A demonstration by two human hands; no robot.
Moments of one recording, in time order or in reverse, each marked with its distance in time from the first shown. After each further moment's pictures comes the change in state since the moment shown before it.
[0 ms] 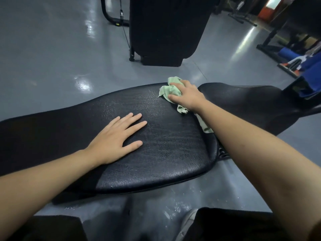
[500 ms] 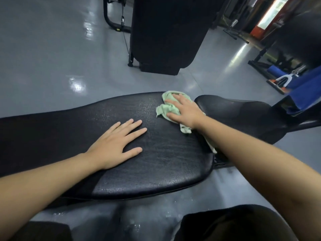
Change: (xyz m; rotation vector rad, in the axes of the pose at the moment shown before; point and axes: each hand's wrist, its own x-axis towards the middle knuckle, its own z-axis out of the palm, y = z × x) left_hand 0.001 -0.001 0.000 0.003 0.001 -0.007; right_hand -0.016 0.004 0.005 -0.196 -0.046 -0.225
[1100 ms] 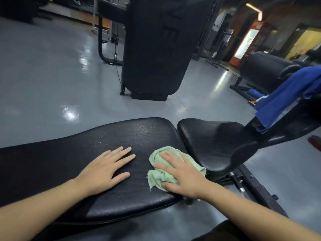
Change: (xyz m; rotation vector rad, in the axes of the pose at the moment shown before) left_hand -0.009 0.012 -0.006 0.096 -0.017 0.019; right_hand -0.159 -0.032 0.019 0.030 -0.048 -0.216
